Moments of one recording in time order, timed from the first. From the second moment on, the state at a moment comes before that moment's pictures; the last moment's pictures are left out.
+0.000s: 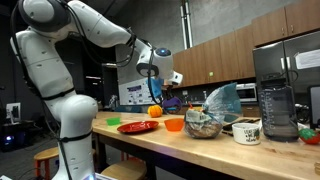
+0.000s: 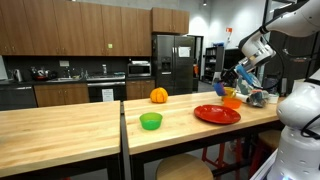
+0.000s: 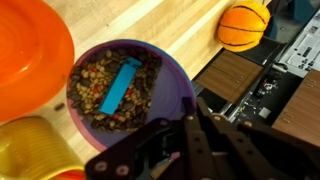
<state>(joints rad) -0.18 -0.44 -0.47 -2.54 0.93 2.41 -0.55</state>
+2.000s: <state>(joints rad) -0.37 -0.48 -0.48 -2.67 1.41 2.29 -1.05</state>
